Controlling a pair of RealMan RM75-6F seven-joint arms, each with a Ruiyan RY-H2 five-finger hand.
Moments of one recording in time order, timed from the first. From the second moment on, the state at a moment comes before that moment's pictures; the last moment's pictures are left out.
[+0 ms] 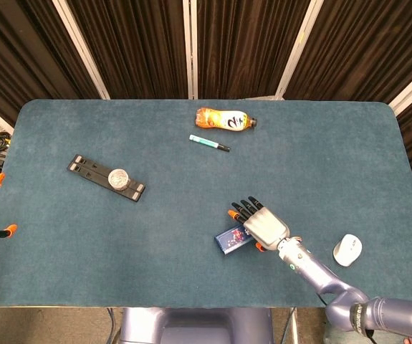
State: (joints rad) left arm -0.25 -1.10 -0.14 -1.66 1.11 1.32 0.34; right arm 0.74 -1.42 0.03 -1.55 -1.31 0.83 -0.49
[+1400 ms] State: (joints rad) left arm -0.25 -1.09 -0.14 -1.67 1.10 1.32 0.33; right arm 0.75 -1.47 0.01 -1.49 -1.35 0.85 -0.43
